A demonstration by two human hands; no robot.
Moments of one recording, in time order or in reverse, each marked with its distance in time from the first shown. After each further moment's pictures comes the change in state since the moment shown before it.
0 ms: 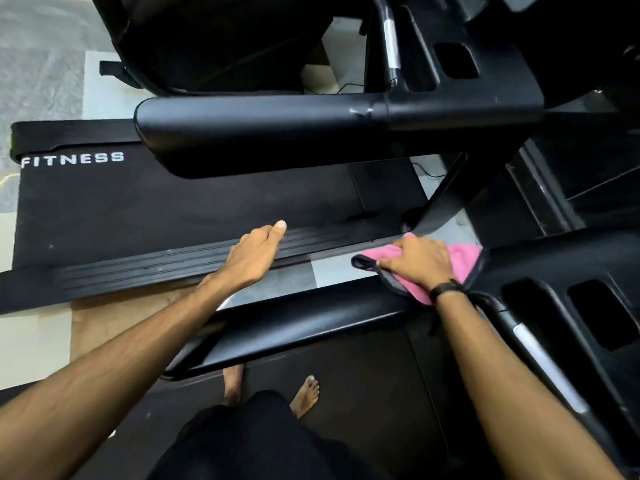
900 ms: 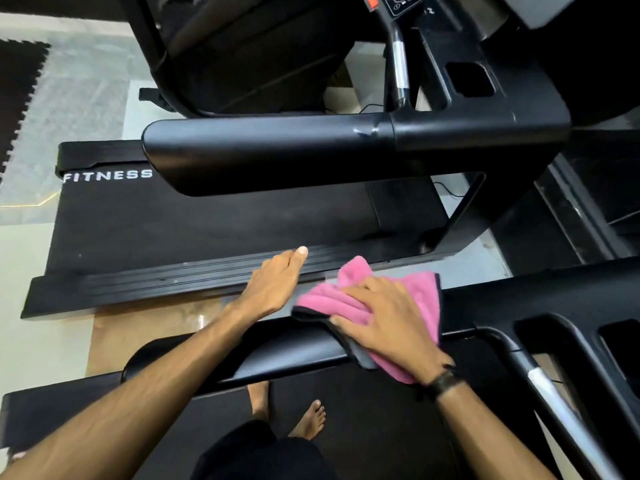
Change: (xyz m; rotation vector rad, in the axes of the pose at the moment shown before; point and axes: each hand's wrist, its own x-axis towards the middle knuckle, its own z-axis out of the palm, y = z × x) left_hand 0.003 0.026 0.043 -0.002 0.046 -0.003; right_hand -0.038 -0.011 0.030 0.260 0.178 -0.578
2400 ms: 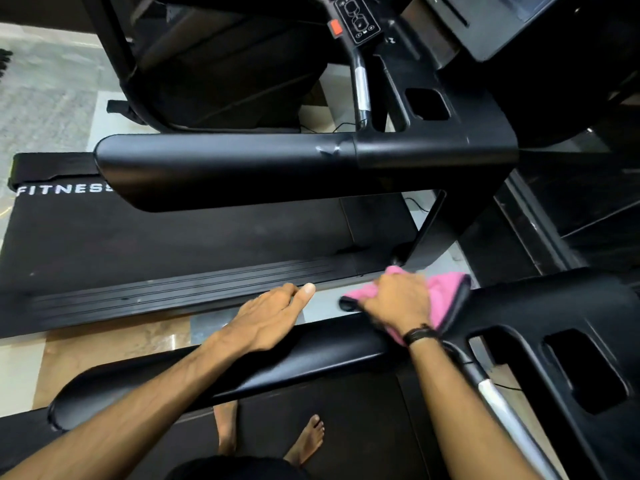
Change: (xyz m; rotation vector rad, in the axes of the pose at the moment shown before) left_hand -0.029 0.047 0.030 0.302 -0.270 0.065; right_hand 0.031 0.087 -0.021 -0.388 -0.079 0.452
